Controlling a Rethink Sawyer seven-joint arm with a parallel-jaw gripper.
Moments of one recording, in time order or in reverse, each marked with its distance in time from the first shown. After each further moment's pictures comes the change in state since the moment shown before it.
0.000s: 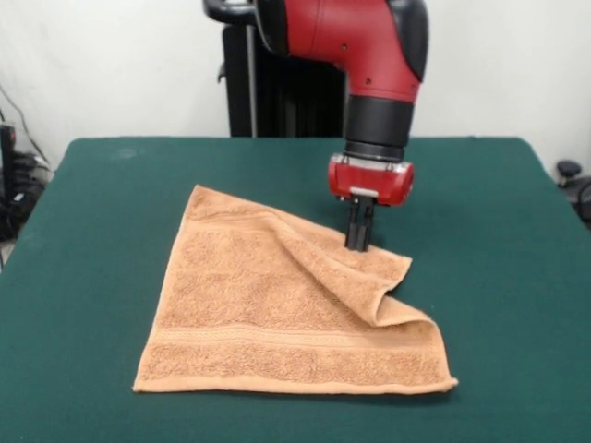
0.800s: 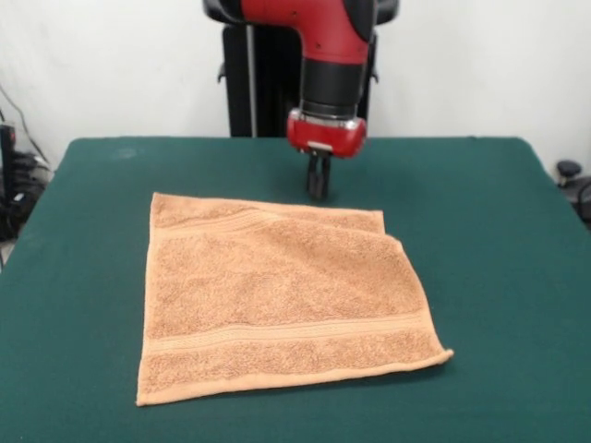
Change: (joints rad) arm -0.167 -0.044 0.006 0.180 -0.198 0.040 0.000
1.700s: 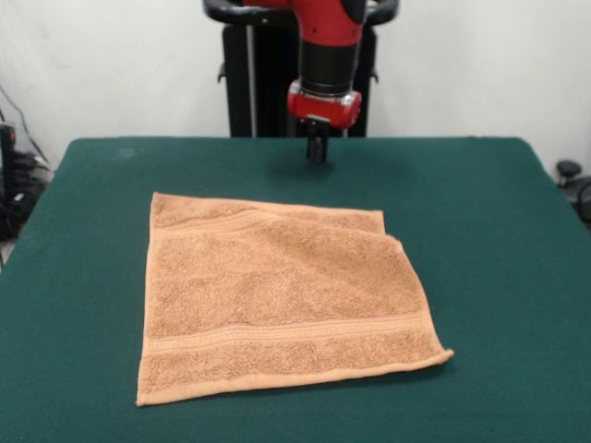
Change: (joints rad) arm -0.020 -0.021 0.004 0.081 -0.066 0.132 0.000
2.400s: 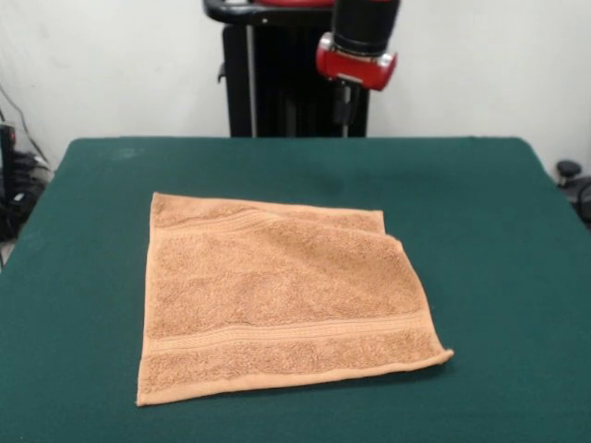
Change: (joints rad) arm 0.100 -0.293 0.050 -0.006 0.089 0.443 0.000
